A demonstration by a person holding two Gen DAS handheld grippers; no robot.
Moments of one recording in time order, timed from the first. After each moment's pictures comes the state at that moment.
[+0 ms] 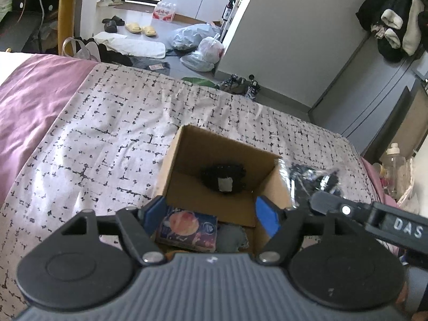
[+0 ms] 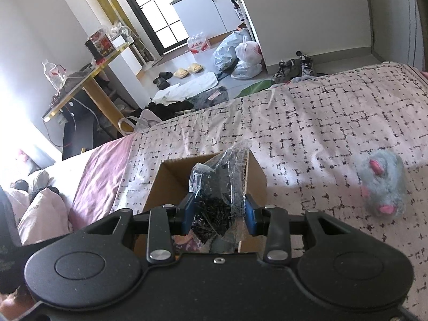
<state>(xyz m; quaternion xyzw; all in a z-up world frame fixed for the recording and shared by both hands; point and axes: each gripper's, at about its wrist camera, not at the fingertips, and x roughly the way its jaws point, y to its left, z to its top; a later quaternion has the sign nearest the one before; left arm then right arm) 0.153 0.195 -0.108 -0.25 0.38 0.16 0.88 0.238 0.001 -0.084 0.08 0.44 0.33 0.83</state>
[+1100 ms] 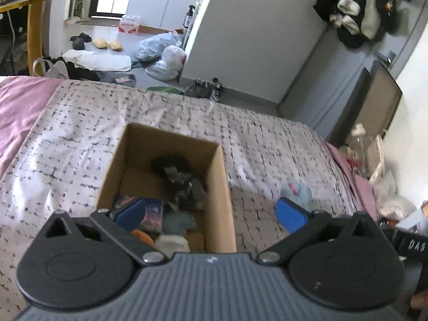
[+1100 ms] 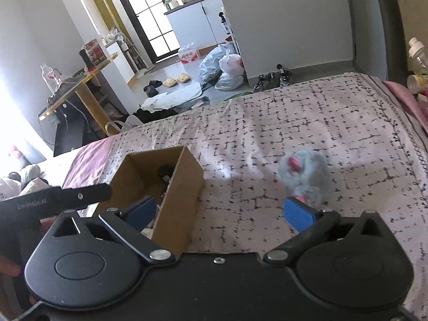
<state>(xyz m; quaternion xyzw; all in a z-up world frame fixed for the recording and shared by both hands) 0.136 0.125 -0.084 -0.22 0.36 0.09 0.90 0.222 -0.125 -0.075 0.05 0.41 0.31 0.85</state>
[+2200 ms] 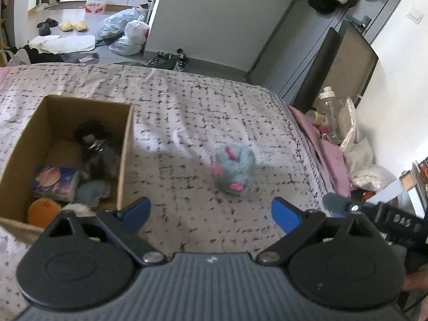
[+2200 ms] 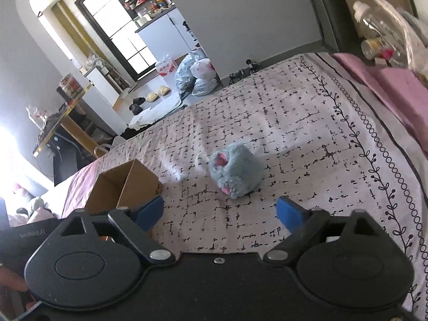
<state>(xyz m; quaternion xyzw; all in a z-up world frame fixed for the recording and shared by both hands) 0.184 0.027 -0.091 -0.22 0.41 0.03 0.89 0.261 -0.241 -0.103 0.14 0.44 0.27 0.84</state>
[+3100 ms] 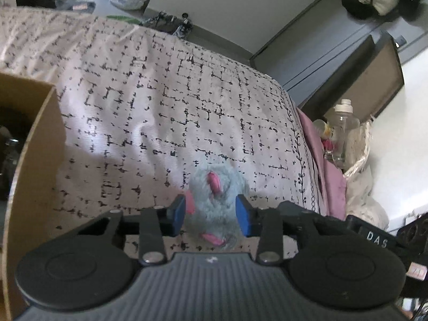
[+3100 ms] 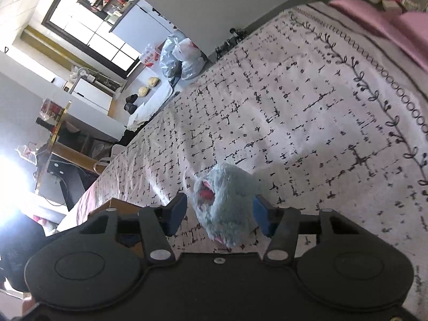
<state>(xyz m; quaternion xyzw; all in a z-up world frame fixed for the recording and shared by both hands) 0.321 0.034 -0.163 -0.33 0.46 0.02 0.83 0.377 -0.209 -0.165 0.23 0.52 0.27 0.78</state>
